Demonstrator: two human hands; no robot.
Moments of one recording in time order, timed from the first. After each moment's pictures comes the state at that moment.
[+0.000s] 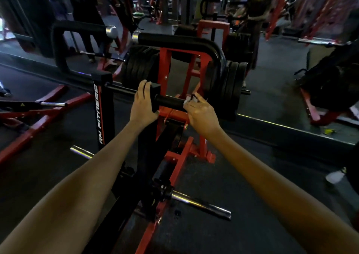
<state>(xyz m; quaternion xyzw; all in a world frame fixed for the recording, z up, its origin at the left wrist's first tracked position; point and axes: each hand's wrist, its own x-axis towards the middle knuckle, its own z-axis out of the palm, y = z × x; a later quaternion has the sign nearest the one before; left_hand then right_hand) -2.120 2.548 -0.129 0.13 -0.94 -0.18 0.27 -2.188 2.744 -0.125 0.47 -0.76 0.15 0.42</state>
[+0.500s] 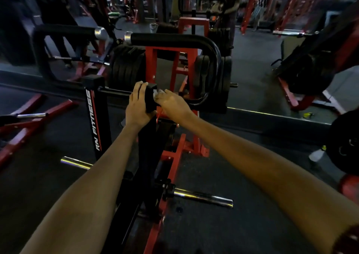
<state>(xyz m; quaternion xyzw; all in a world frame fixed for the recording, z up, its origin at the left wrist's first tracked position) -2.115 2.527 -0.134 0.07 -0.93 -0.20 0.28 -2.167 2.664 -0.092 0.51 -0.83 -0.01 0.20</state>
